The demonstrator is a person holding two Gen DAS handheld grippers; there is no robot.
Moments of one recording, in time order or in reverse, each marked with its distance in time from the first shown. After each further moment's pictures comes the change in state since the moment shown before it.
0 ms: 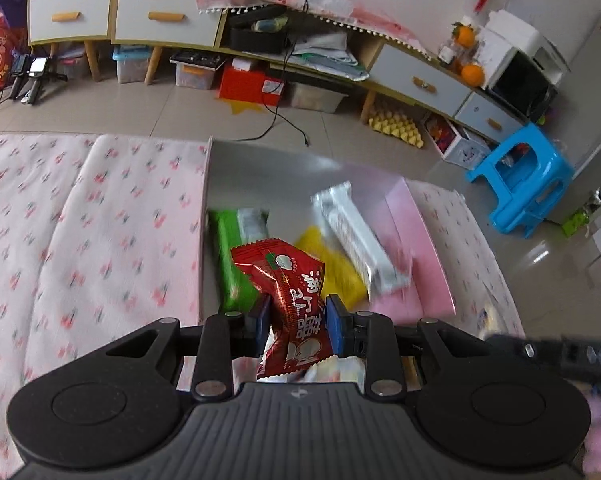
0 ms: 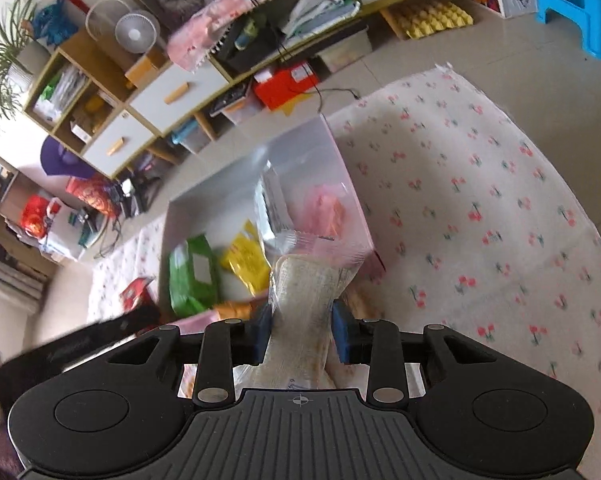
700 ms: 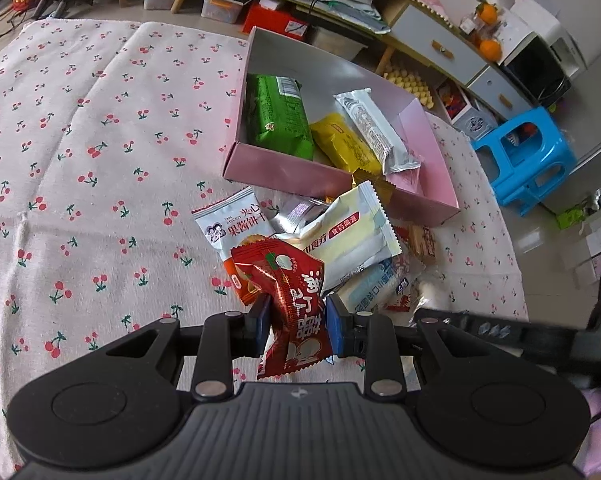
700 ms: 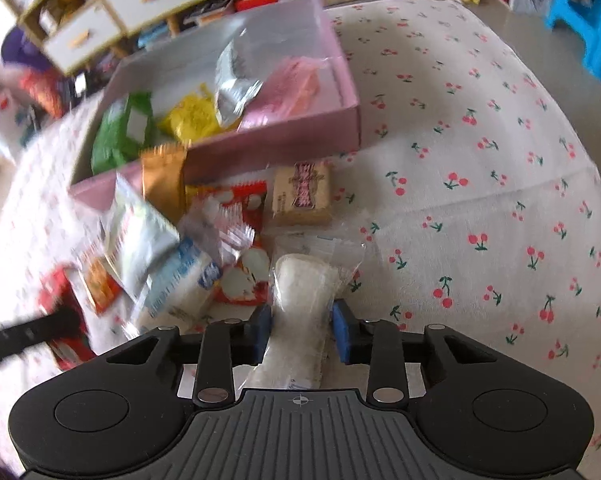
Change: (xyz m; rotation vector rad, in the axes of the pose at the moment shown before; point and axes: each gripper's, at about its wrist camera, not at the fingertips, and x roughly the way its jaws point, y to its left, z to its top) left arm -0.036 0.021 -0.089 -0.118 0.138 -0.030; right arm 0.042 -0.003 -0.068 -0.148 0.172 -0.204
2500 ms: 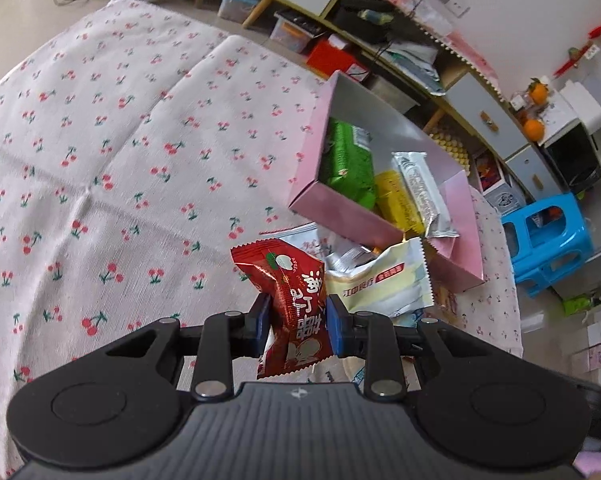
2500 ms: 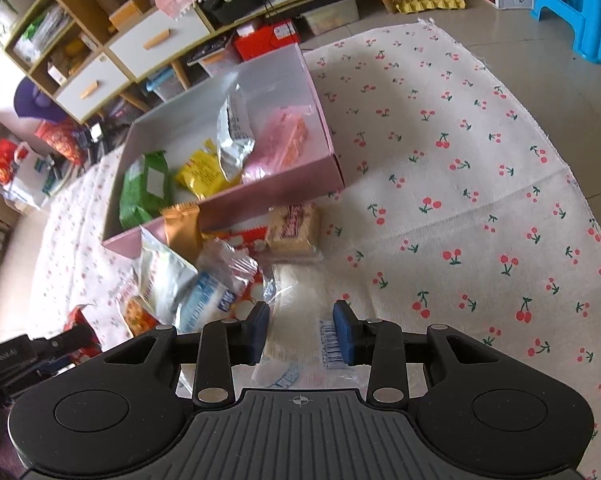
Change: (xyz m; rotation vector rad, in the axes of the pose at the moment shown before) left arm -0.020 0.031 -0.003 -0.216 -0.113 0.042; right arm -0.032 -0.016 0.005 0.070 -0.075 0.078
